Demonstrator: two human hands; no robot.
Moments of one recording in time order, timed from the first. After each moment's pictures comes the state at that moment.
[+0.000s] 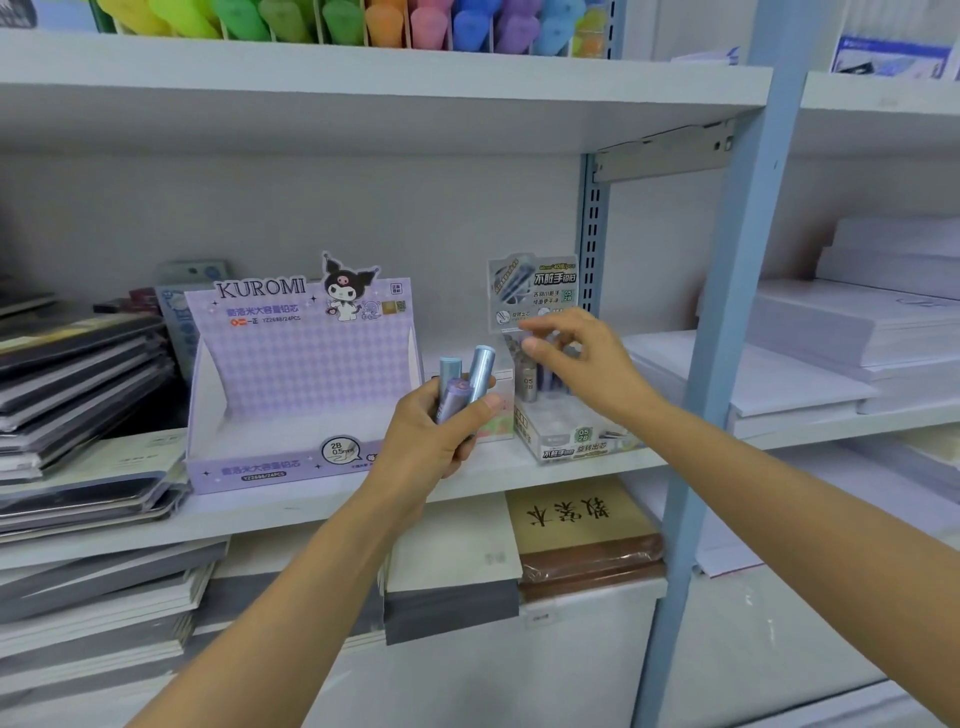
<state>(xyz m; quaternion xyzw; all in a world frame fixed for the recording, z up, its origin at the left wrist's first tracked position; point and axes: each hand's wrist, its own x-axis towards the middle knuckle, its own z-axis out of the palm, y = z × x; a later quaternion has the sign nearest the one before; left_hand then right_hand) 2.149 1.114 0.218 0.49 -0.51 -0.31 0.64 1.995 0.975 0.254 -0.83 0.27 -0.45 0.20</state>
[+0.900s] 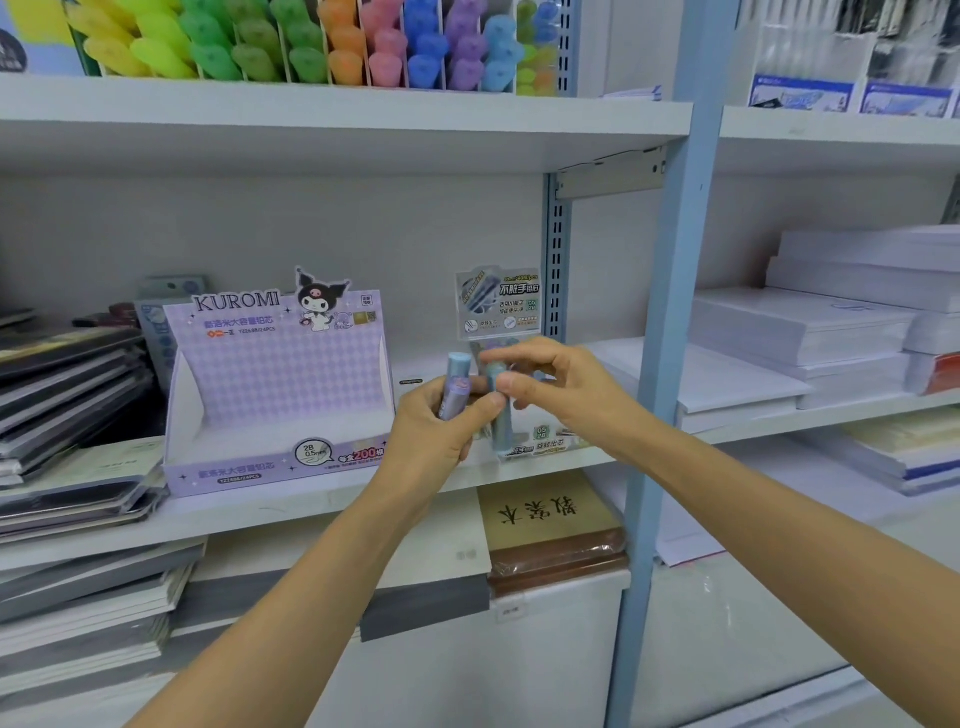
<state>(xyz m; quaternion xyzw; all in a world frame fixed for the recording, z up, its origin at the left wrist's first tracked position) 2.110 1.117 0.228 0.47 -0.54 -0.26 0.65 1.958 1.028 0.254 -0.82 0.15 -0.41 0.38</state>
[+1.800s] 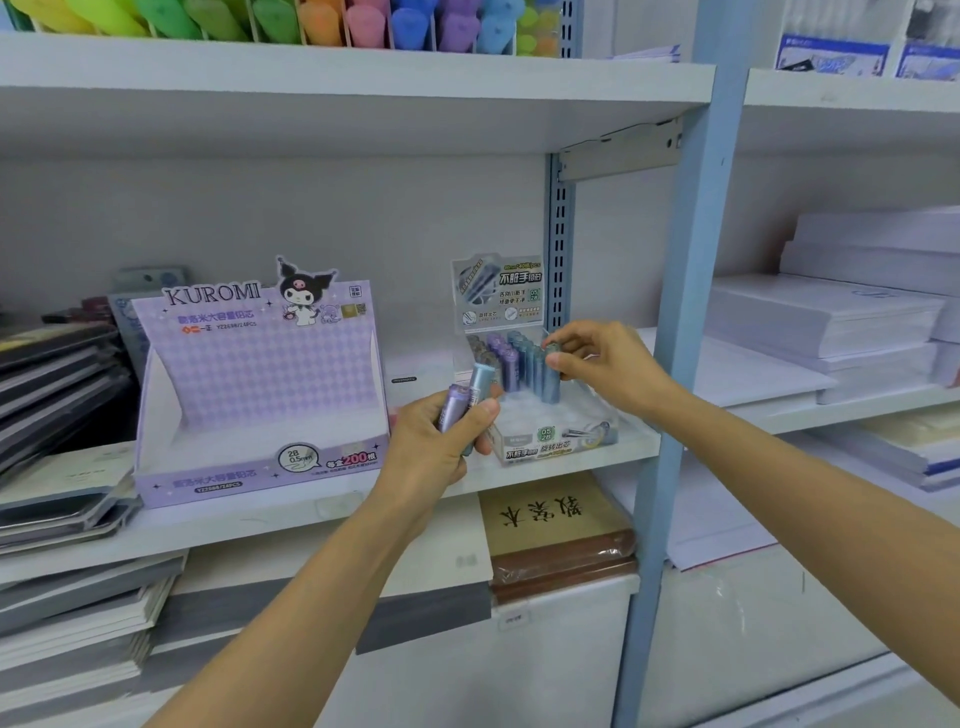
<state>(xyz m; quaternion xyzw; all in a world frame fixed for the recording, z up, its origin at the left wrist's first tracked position) 2.118 1.097 0.210 0.48 -0.51 -0.33 0.63 1.943 0.953 0.249 -0.82 0.30 -0.42 0.24</state>
